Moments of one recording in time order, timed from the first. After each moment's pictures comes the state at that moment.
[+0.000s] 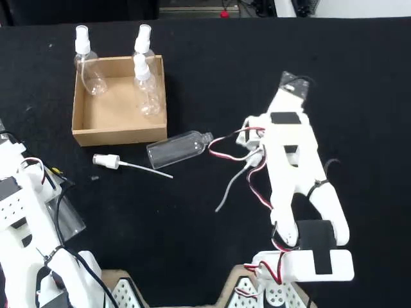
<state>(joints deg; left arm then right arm) -40.0 -40.7 53.7 57.8 -2.0 -1.1 -3.1 28.1 59.2 -28.7</state>
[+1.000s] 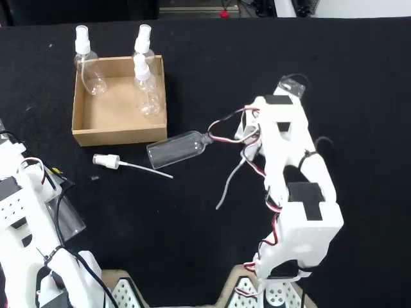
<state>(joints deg) -40.0 -40.7 53.7 57.8 -2.0 -0.7 16.4 10.5 69.1 -31.8</state>
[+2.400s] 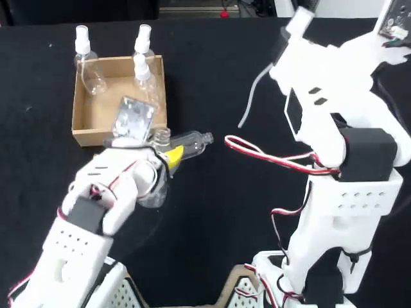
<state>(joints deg) 17.1 -63.3 56.5 46.0 -2.0 -0.7 -22.4 -25.6 79.3 -22.5</state>
